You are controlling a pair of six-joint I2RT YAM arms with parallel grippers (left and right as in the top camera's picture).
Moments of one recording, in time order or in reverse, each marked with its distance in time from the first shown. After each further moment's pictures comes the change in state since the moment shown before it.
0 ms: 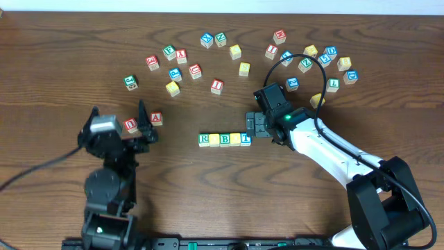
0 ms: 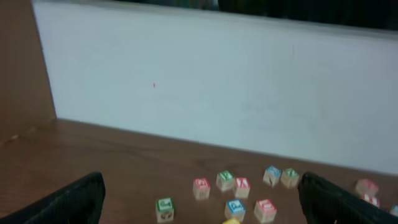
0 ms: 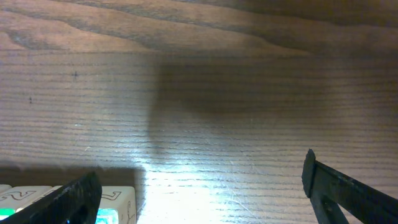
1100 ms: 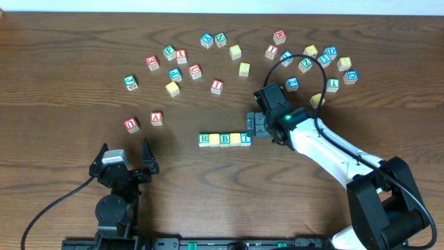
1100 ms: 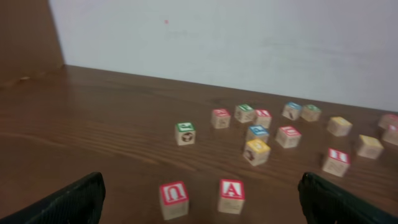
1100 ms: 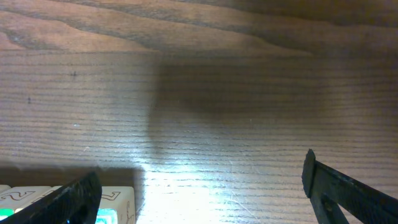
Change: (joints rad) left arm 0.107 -0.468 -0.303 -0.323 0.126 0.000; right arm 0.000 0.000 -0.001 0.000 0.002 0.000
